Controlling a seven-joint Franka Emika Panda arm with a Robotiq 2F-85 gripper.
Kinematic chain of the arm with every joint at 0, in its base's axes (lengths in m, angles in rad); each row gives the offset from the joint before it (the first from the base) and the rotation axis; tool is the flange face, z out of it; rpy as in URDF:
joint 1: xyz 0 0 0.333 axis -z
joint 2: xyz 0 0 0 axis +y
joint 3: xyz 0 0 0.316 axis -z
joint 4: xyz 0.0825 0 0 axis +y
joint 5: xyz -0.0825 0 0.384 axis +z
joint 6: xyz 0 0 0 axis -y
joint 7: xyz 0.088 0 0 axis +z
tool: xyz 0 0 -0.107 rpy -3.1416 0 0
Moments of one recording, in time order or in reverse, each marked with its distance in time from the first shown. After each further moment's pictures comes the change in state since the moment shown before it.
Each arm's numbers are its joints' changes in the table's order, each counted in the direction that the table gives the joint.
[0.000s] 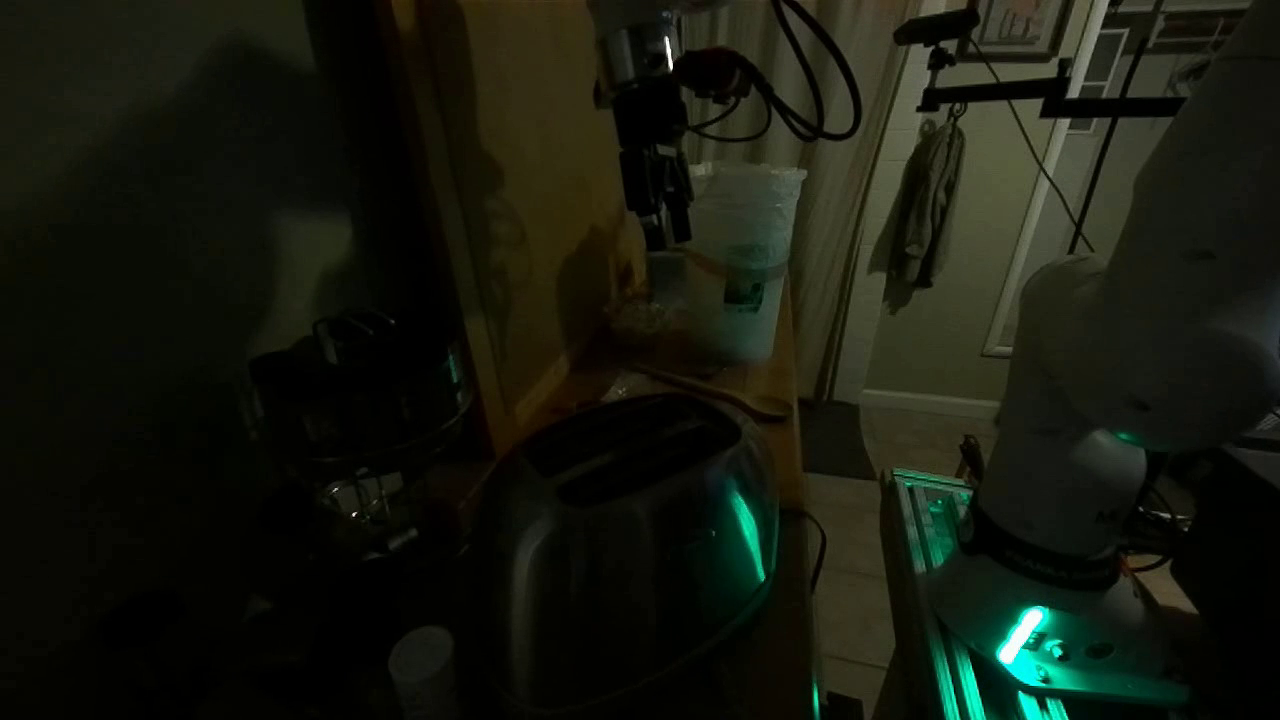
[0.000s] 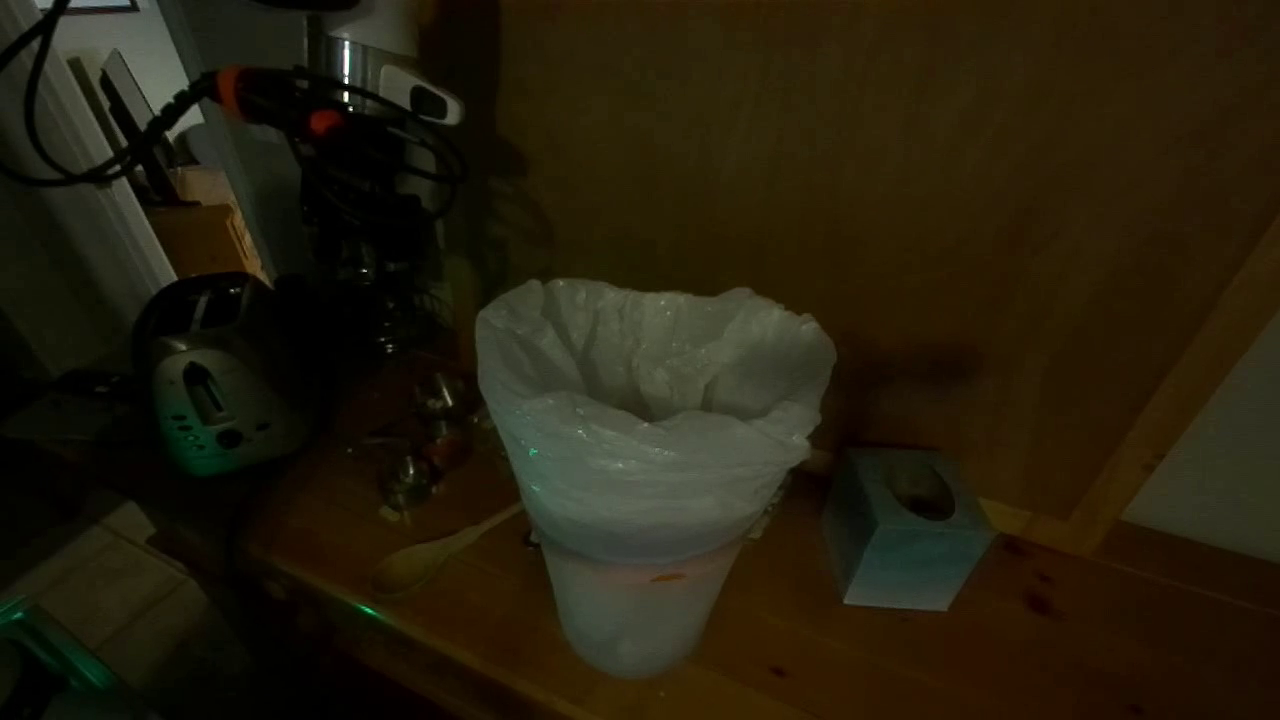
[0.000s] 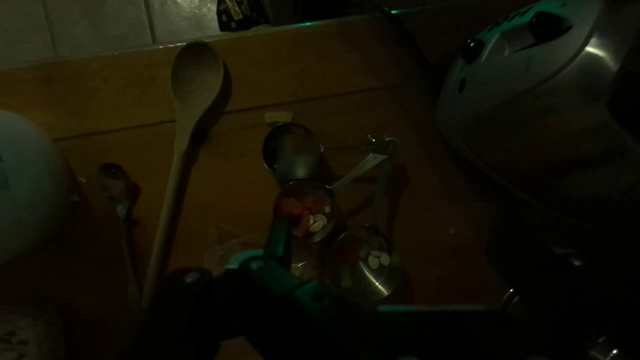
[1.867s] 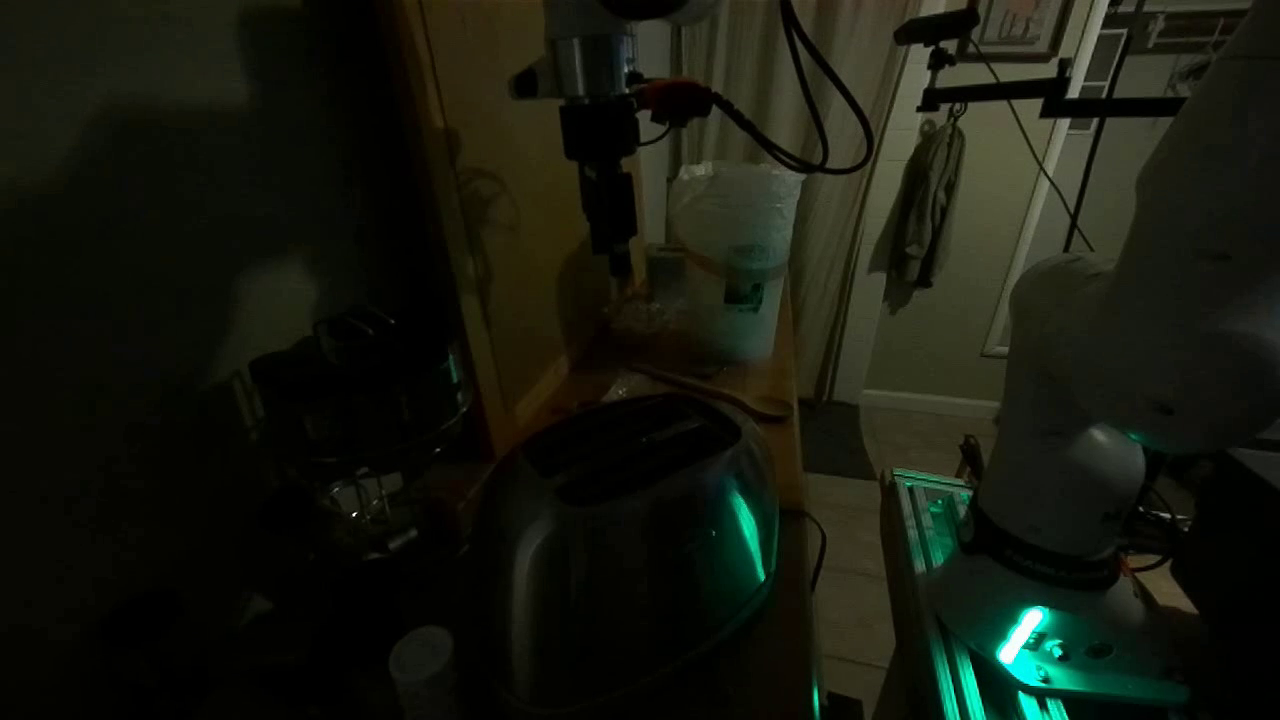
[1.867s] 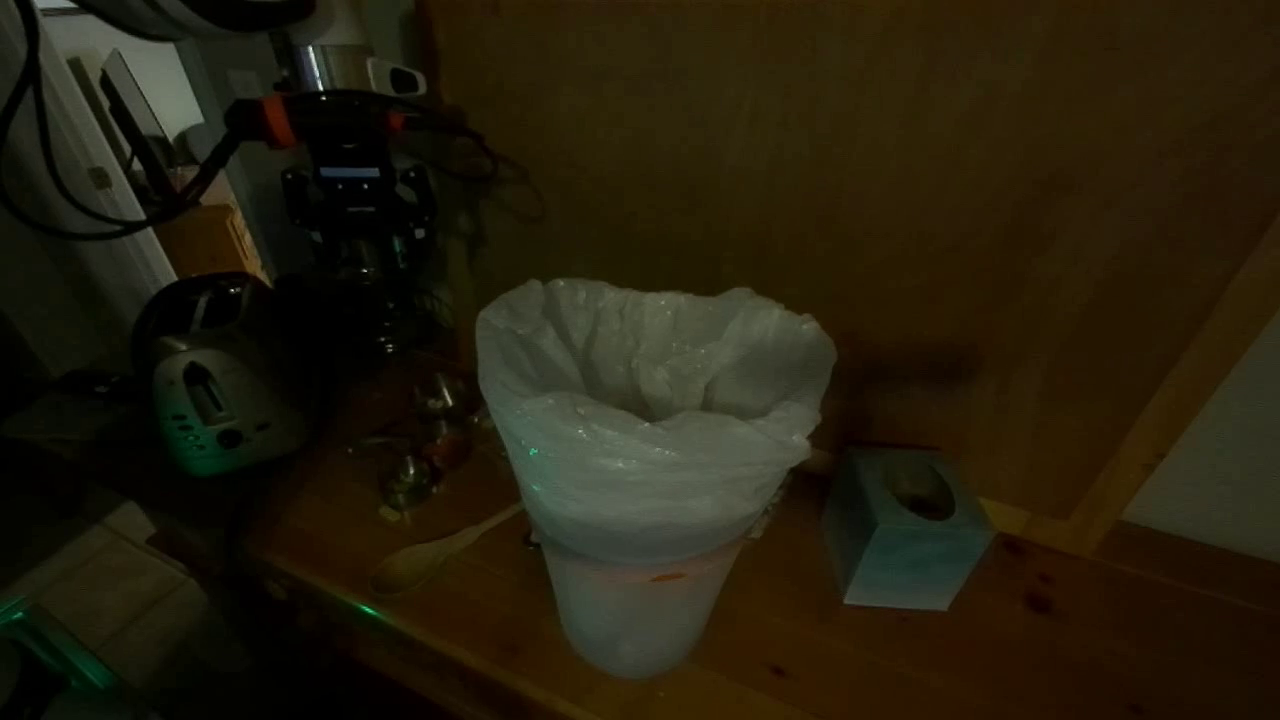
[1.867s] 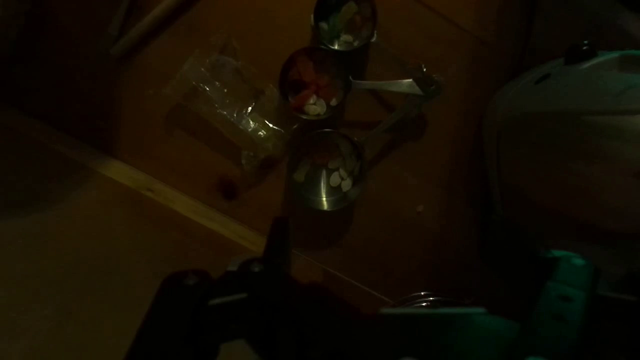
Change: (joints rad) arm -0.097 -0.012 -0.077 0.075 -0.111 0.273 0.475
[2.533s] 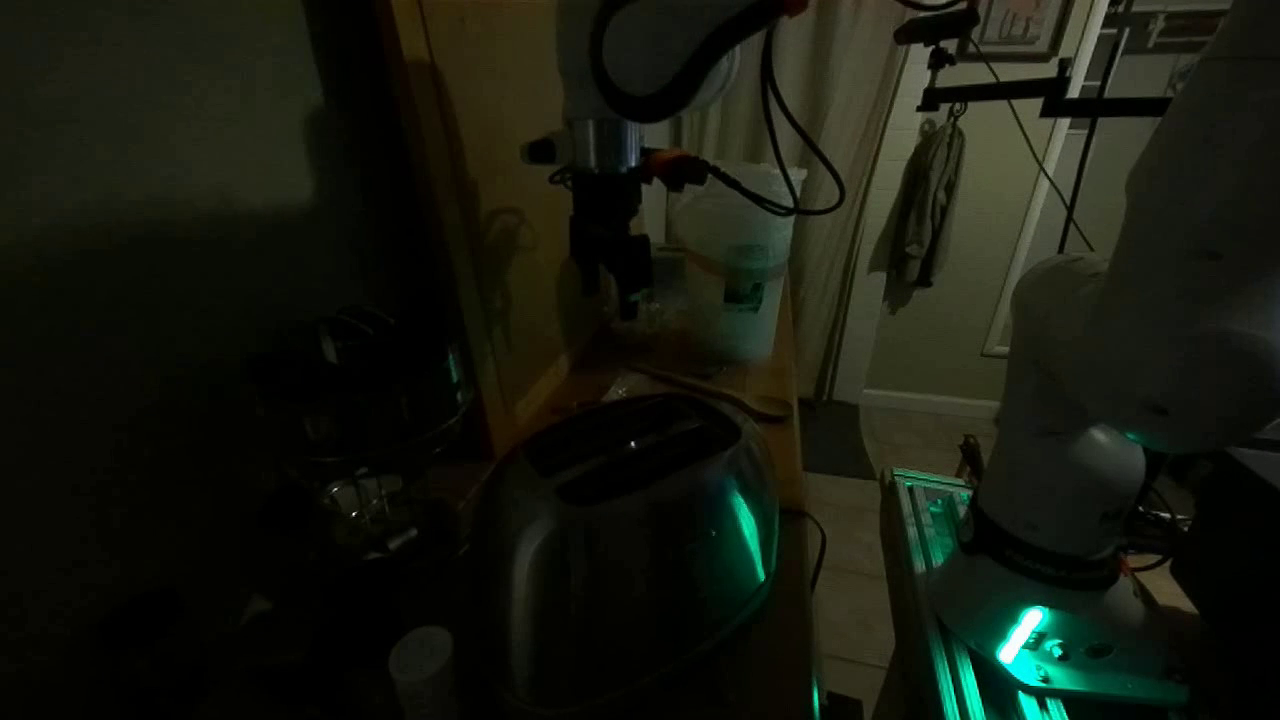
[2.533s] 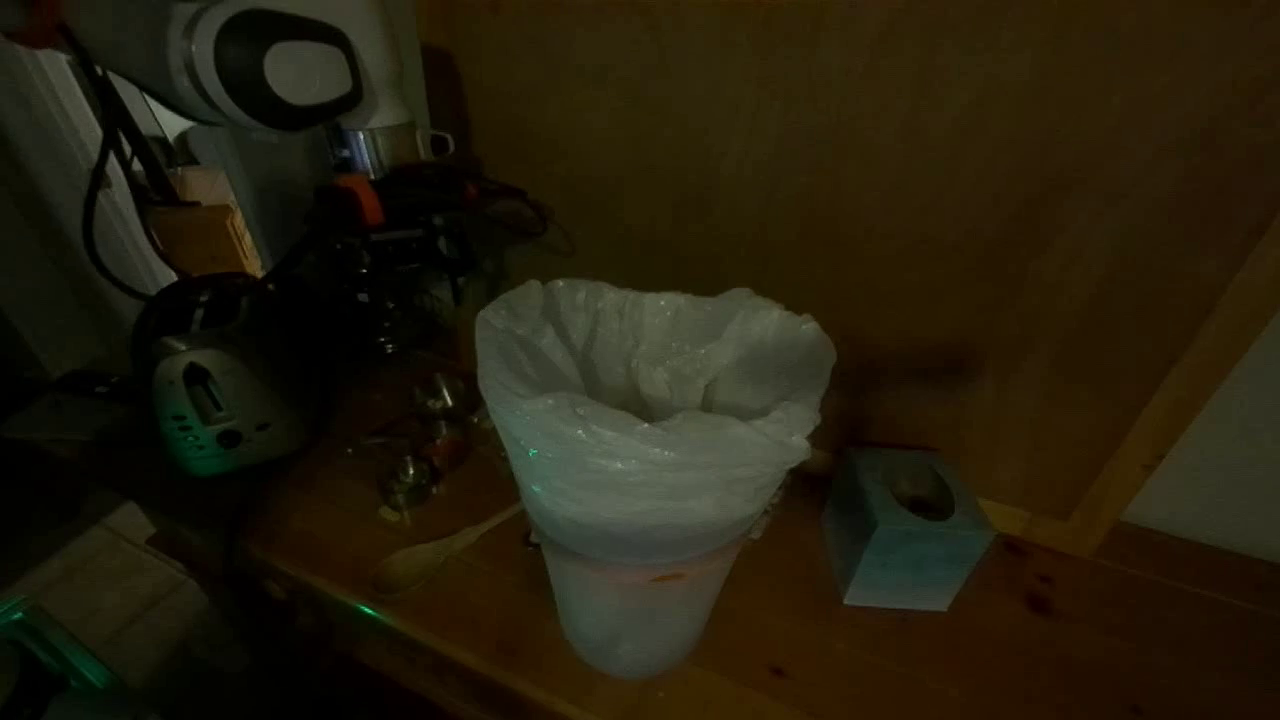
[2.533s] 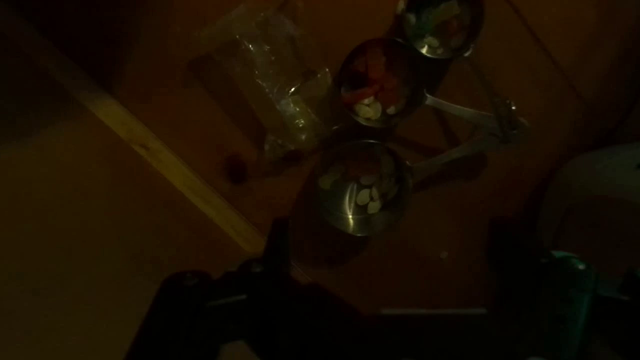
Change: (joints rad) arm 0.019 0.050 0.059 0.132 -0.002 0.246 0.361
